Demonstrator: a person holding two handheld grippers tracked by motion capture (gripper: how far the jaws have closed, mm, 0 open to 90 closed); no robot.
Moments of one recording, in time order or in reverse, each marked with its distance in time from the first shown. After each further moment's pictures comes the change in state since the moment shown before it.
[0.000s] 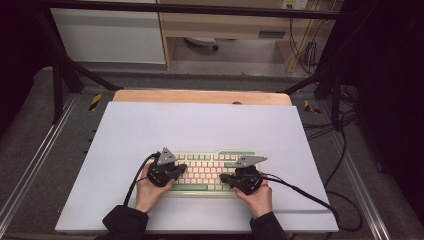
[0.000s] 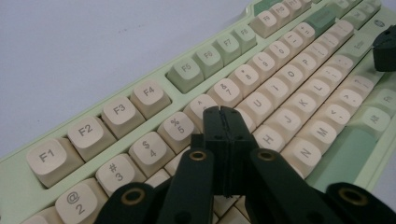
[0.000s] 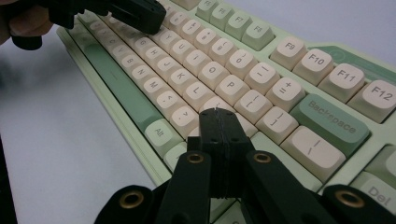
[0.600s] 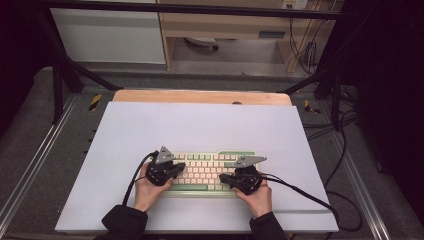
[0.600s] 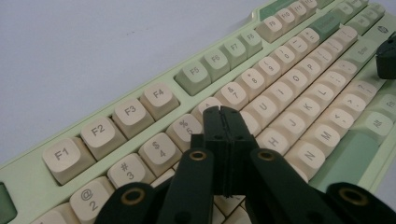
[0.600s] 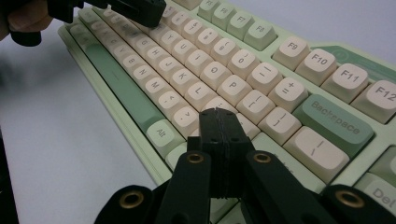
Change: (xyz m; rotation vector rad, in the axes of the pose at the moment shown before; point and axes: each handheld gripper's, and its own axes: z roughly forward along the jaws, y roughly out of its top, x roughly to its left) left arm 0.003 0.001 -0.002 -0.001 0.013 -0.011; right arm 0.001 0.000 0.001 -0.001 0.005 0.000
